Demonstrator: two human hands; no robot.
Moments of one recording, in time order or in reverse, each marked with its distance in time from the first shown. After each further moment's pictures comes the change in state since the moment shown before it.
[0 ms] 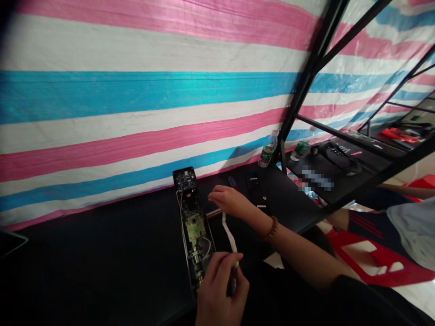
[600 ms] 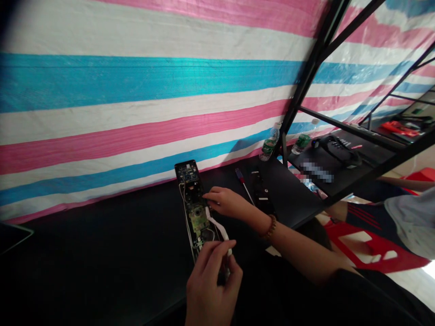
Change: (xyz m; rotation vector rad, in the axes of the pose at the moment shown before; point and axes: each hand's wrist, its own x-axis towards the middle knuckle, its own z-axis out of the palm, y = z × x) left_hand 0.009 0.006 -0.028 0.009 0.007 -0.008; right_hand -0.007 -0.021 0.021 0.007 -0.082 0.023
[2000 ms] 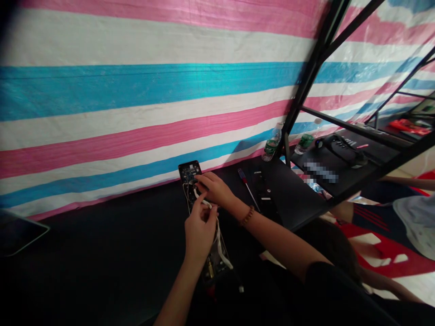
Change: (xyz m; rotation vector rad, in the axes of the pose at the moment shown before) left_hand 0.070 -0.076 0.016 -0.237 0.047 -0.374; right_hand 0.059 0.011 0.036 0.151 0.434 -0.005
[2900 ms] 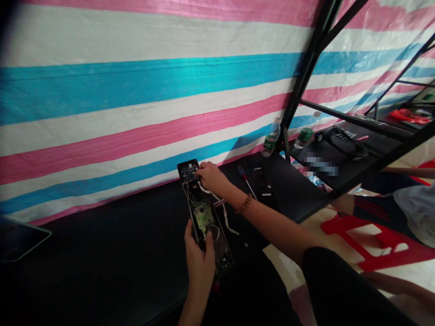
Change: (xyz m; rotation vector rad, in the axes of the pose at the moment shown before) left_hand -0.069 -0.066 -0.011 0.189 0.191 -0.046; right_hand 0.037 0.005 -0.004 -0.251 -0.259 0.104
